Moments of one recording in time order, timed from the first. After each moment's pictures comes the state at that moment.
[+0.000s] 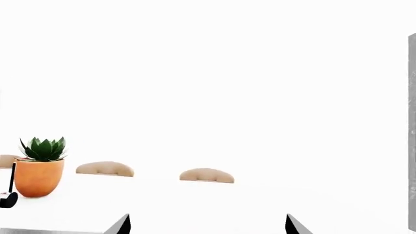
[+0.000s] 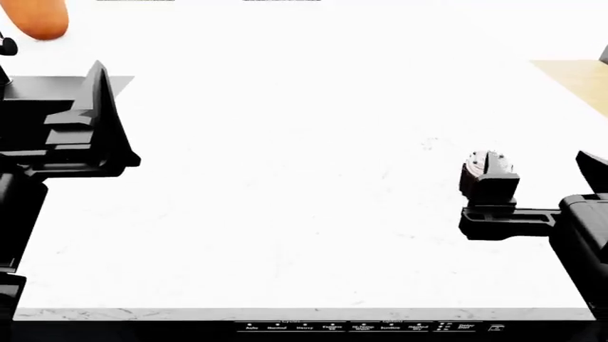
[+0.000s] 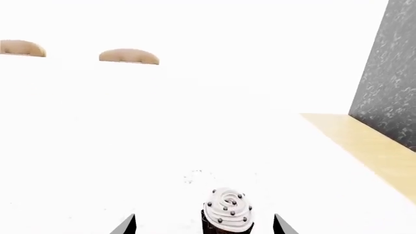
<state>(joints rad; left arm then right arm) -0.51 -0.70 -0.22 0.88 -1.20 -0.76 -0.64 0.78 1.08 -0.18 -0.85 1.89 0.78 1.33</state>
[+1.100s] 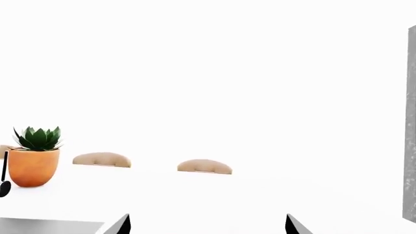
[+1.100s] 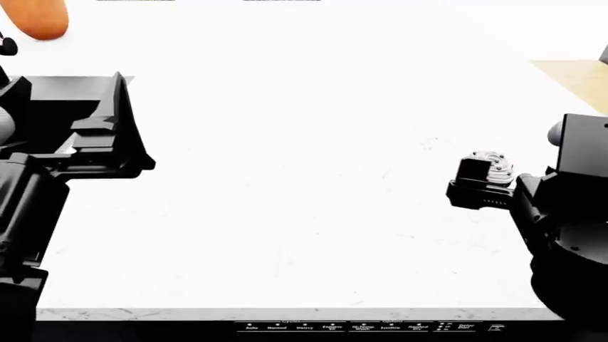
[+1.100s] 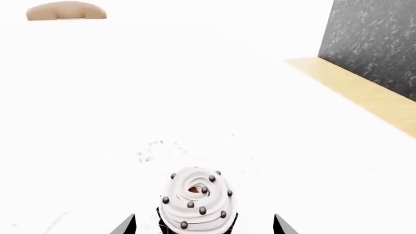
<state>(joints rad) -0.50 -0.67 -0.16 0.83 -1.11 -0.73 -0.59 0.75 0.89 -0.32 -0.45 1.56 0.80 1.18</state>
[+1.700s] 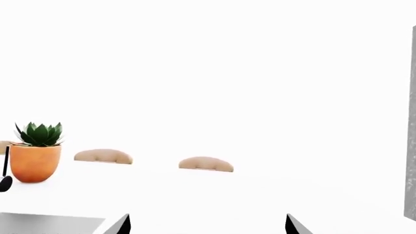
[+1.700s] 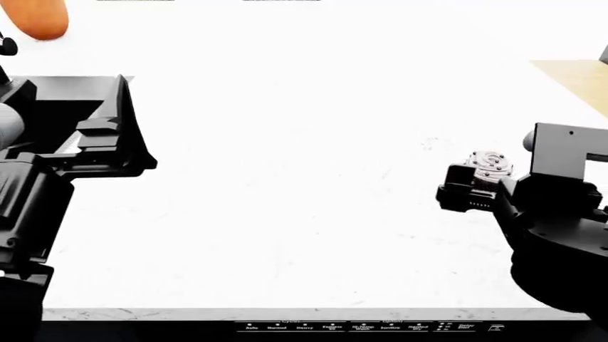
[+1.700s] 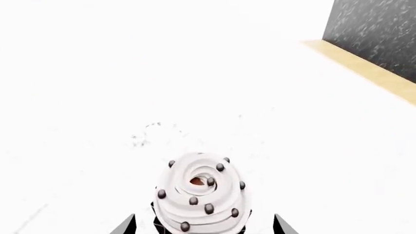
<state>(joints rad) -0.49 -0.66 -0.14 0.80 -1.07 -0.70 -0.57 0.76 0.83 -0.38 -0.32 1.46 0.80 1.07</state>
